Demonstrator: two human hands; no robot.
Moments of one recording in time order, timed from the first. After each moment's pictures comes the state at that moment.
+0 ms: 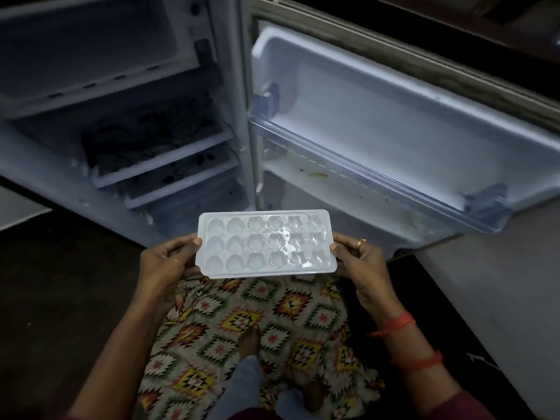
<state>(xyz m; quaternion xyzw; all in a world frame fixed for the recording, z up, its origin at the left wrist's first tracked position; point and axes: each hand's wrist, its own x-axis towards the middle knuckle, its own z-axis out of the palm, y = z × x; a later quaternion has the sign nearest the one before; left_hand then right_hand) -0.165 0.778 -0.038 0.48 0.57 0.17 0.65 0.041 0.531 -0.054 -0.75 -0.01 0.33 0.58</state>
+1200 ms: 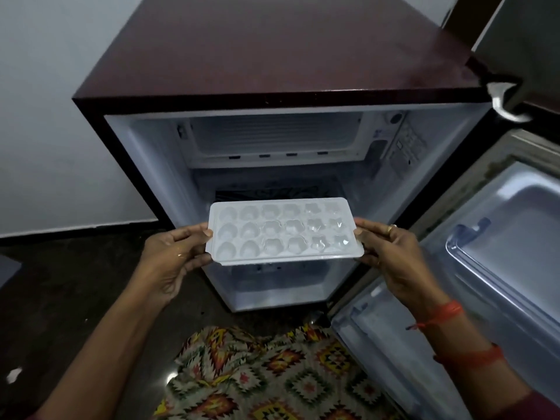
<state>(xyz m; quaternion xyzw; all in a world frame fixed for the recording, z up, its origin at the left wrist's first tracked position) -0.237 1.004 0.009 0.40 0.56 0.33 0.64 0.053 0.851 0.008 -0.67 -0.18 0.42 0.59</state>
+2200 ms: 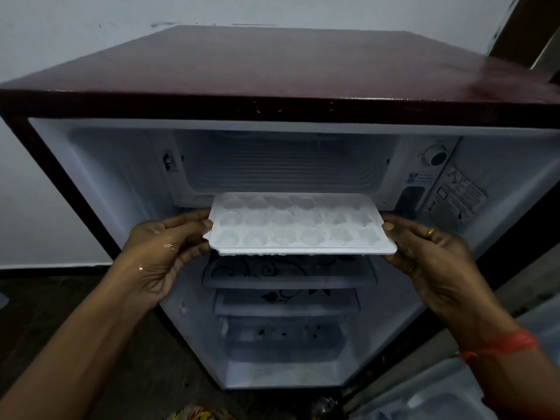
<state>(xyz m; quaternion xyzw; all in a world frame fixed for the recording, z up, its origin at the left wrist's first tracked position) -0.172 1.073 0.009 0.41 0.49 0.44 0.62 0.117 0.941 0.000 -0.60 -0.21 0.40 0.67</state>
